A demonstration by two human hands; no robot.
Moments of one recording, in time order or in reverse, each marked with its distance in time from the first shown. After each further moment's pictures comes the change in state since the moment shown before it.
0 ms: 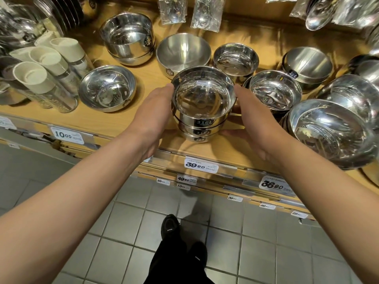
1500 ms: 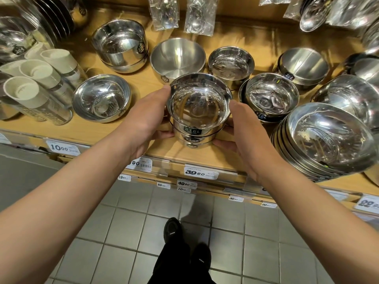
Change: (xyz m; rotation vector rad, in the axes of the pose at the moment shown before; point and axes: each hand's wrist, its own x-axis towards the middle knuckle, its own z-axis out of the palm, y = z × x) left_hand 0.027 0.006 -0.012 0.020 -0.128 -0.042; right_hand -0.005 0.021 0.013 0.107 0.107 0.007
